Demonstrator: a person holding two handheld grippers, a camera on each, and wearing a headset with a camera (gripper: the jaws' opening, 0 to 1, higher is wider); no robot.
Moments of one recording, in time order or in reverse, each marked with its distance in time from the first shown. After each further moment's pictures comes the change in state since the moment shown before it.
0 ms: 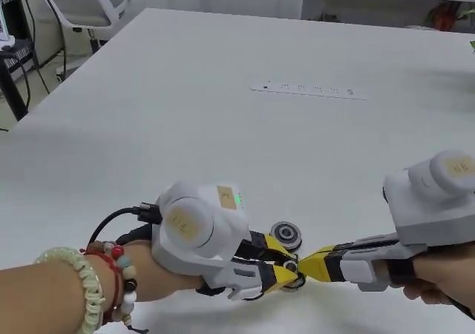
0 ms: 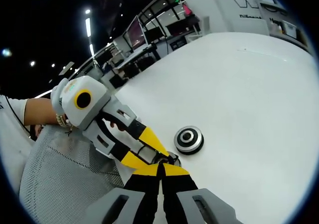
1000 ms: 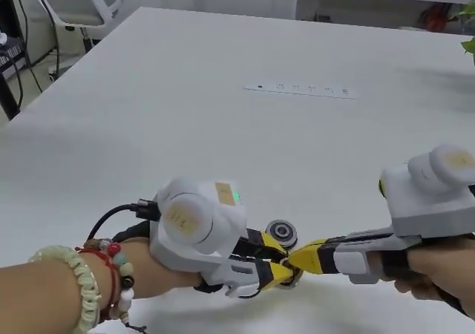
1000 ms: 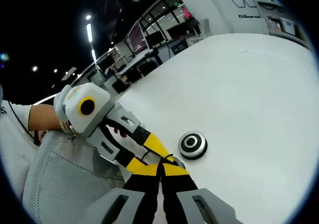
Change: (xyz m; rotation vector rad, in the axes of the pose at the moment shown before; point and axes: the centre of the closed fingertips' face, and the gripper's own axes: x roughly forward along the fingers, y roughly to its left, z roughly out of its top) left arm 0.001 0.000 0.000 -0.002 0.009 0.003; right arm 0.000 0.001 0.009 0.018 -0.034 0.026
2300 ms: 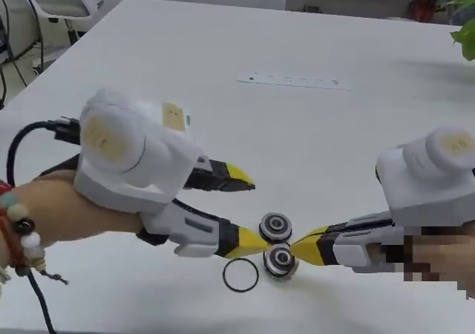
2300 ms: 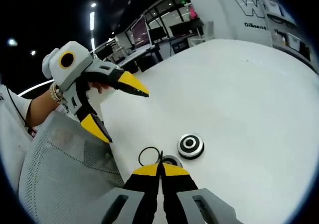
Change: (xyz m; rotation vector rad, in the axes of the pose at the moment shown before) left arm -0.081 0.018 0.046 0.140 0.020 0.025; right arm -0.009 0.004 0.001 -0.099 0.046 -0.076
